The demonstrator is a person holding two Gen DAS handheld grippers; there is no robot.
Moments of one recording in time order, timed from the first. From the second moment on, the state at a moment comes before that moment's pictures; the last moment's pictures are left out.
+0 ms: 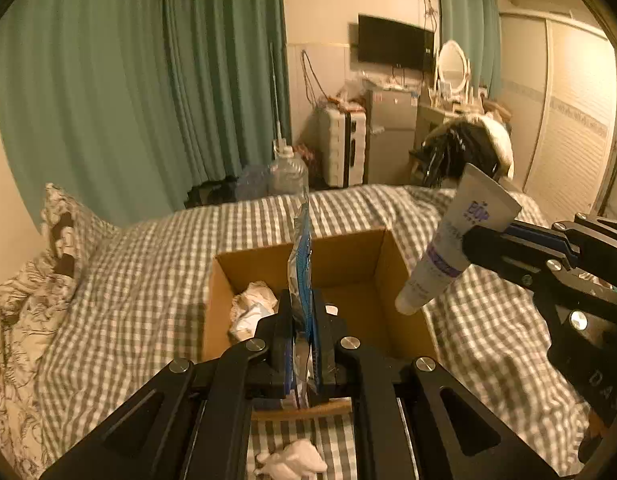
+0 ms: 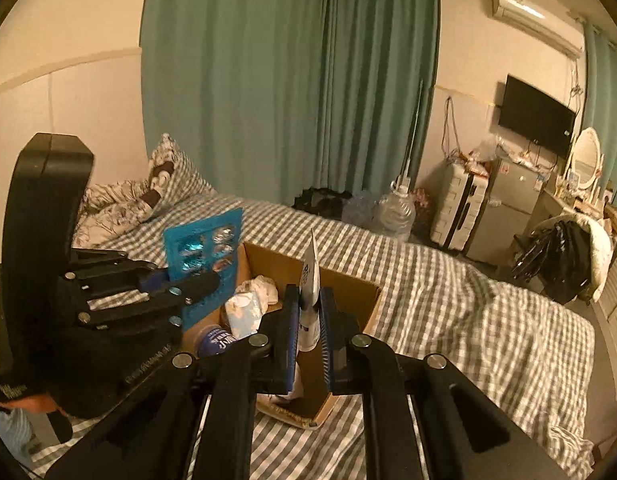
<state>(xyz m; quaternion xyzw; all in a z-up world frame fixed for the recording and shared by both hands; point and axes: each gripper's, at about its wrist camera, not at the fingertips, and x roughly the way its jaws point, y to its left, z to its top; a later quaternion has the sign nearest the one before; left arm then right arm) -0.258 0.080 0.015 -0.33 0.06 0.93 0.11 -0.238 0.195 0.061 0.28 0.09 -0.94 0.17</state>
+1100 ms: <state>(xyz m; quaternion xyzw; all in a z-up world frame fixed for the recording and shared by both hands) -0.258 0.037 -0.010 -0.36 0.06 0.93 0.05 -0.243 0.199 0.053 0.29 0.06 -0.94 0.17</state>
